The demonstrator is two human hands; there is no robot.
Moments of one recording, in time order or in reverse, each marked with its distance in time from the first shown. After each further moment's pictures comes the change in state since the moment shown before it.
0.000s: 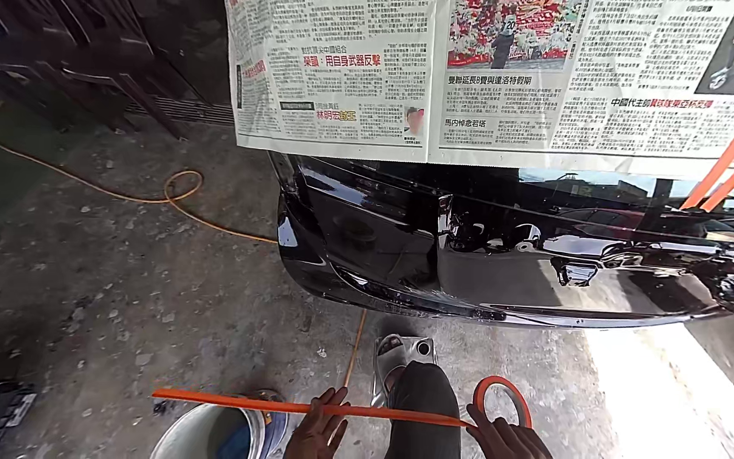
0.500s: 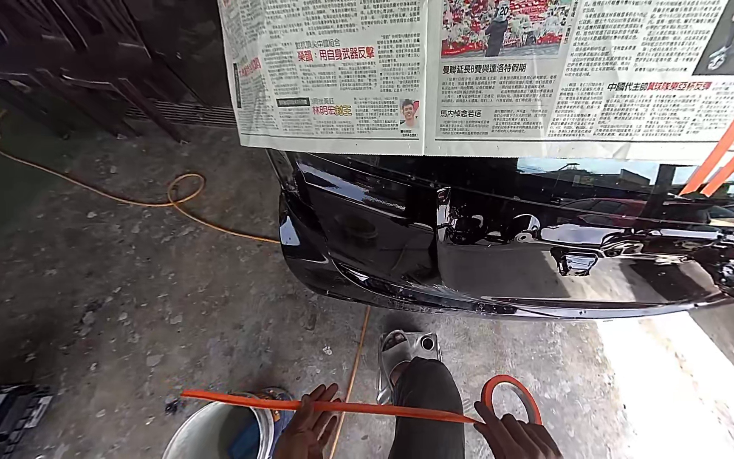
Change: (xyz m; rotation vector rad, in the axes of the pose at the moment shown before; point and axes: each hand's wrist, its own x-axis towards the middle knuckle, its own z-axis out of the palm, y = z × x) left_hand 0.007 0.011 -0.019 0.053 0.036 0.043; right_hand -0.010 -0.001 -0.006 0.005 -0.026 0.045
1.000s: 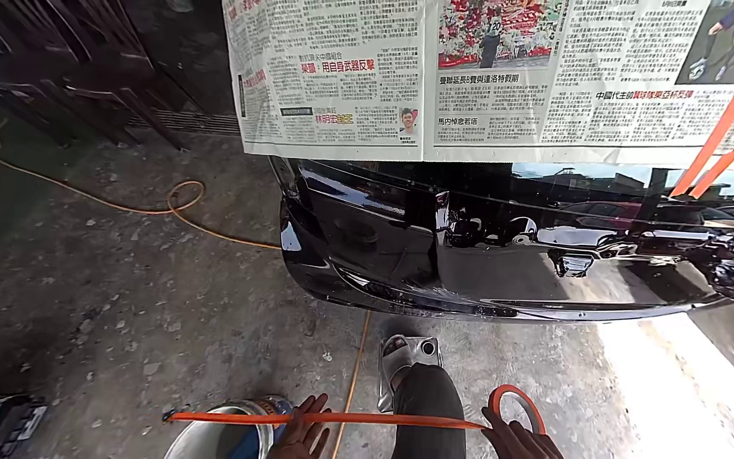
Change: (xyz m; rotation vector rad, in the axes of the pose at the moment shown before) left_hand 0.005 0.001 -0.021 -0.046 0.000 -0.017; right_hand -0.013 0.005 0.007 0.047 -0.066 0.105
